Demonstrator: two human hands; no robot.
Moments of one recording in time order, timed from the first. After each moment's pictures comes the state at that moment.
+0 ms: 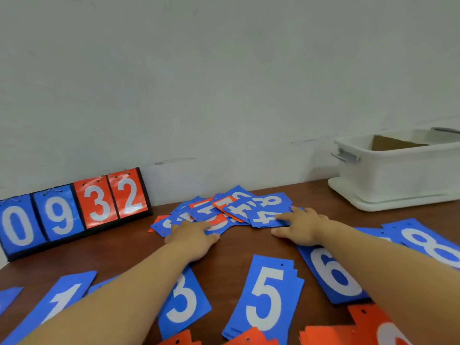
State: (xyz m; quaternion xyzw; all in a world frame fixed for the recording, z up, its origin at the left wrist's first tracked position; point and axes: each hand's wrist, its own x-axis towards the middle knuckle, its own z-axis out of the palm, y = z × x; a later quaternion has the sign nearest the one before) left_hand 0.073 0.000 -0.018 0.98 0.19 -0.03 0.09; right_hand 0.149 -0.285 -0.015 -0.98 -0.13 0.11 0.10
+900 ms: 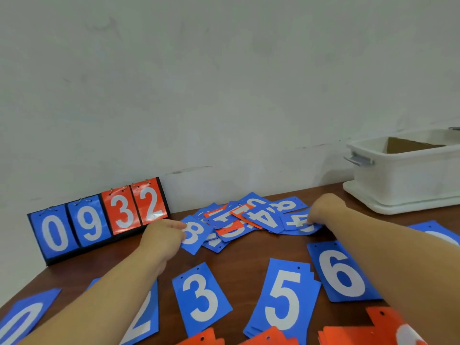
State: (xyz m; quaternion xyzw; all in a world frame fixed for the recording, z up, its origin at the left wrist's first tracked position) left_hand 0.002 0.048 0.029 0.81 0.26 0.20 0.48; right_hand 0.181 -0.281 0.017 -1.00 0.03 0.04 0.05
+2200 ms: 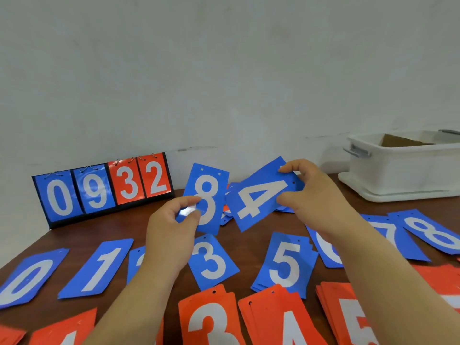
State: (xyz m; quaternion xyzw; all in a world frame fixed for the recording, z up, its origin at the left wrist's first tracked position) left_hand -0.095 -0.005 0.023 0.75 0.11 0.34 0.56; right_hand -0.029 -0.245 0.074 -0.80 -0.16 -0.08 0.57
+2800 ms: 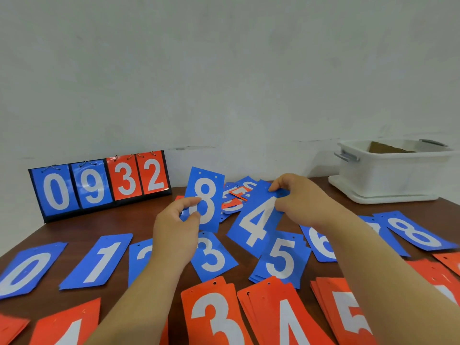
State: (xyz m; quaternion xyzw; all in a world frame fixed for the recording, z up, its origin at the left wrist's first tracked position) left_hand -0.097 -0.009 0.018 0.73 0.13 0.32 0.59; right_hand -0.015 -0.238 0.074 -0.89 -0.17 -0.03 0.41
